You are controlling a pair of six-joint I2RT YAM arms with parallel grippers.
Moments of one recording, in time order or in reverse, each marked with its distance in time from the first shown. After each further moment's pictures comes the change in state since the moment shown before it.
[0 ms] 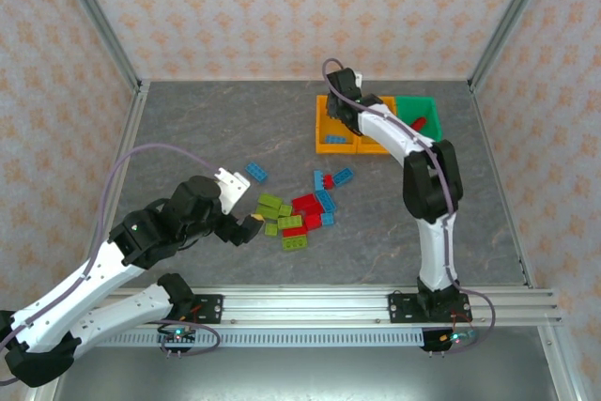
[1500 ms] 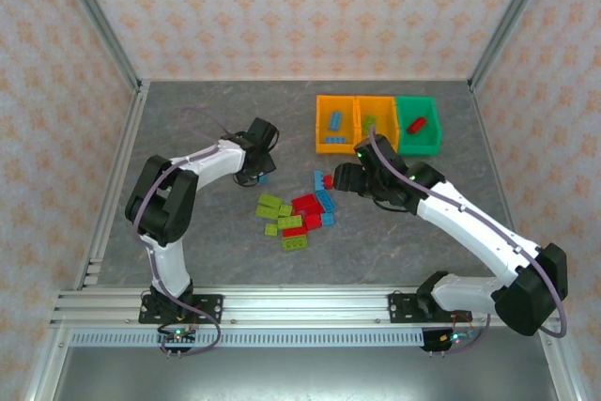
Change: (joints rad) left arm 0.353 1.116 0.324 0.293 -0.048 -0.867; right arm 0.216 -0.920 -0.756 -0.271 -0.218 0.273
